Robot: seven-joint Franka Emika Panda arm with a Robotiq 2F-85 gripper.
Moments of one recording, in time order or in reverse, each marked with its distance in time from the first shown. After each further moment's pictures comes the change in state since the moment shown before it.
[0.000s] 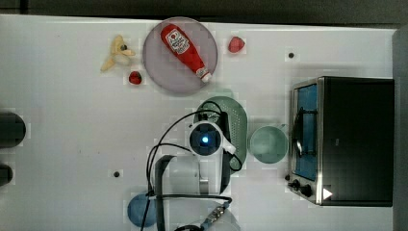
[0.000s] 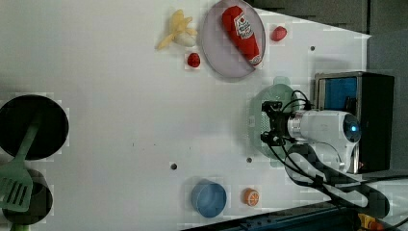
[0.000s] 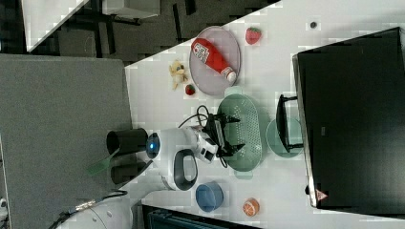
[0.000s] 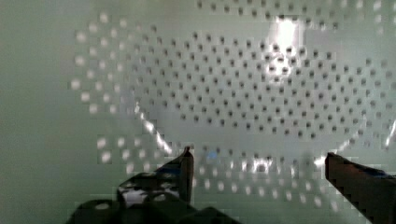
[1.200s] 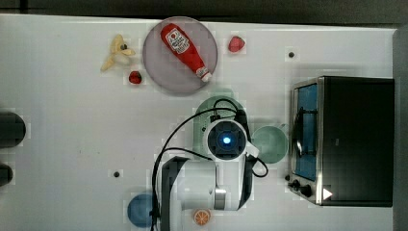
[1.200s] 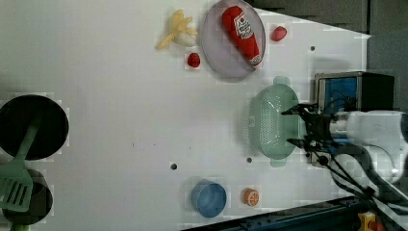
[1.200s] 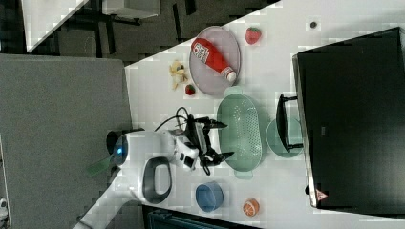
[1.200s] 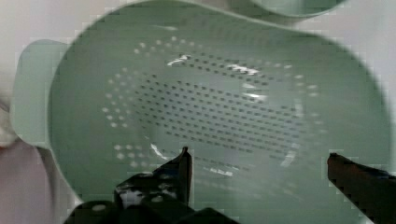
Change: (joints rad) arm -0.041 -0.291 -0.044 -0.012 0.003 -0.303 -0.164
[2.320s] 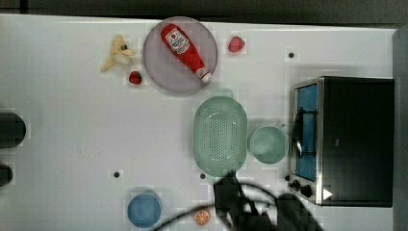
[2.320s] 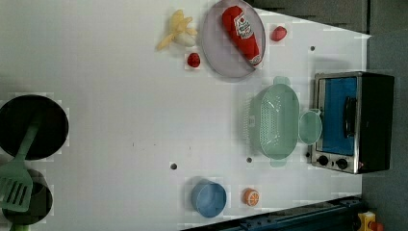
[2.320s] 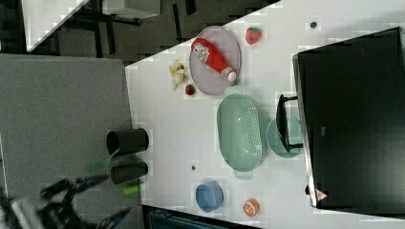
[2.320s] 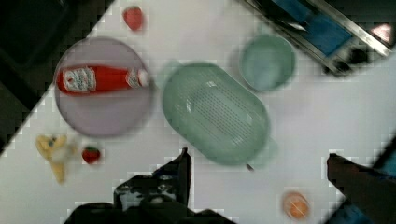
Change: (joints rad) arm -0.015 -0.739 -0.023 0.330 -0.018 -0.817 -0.519
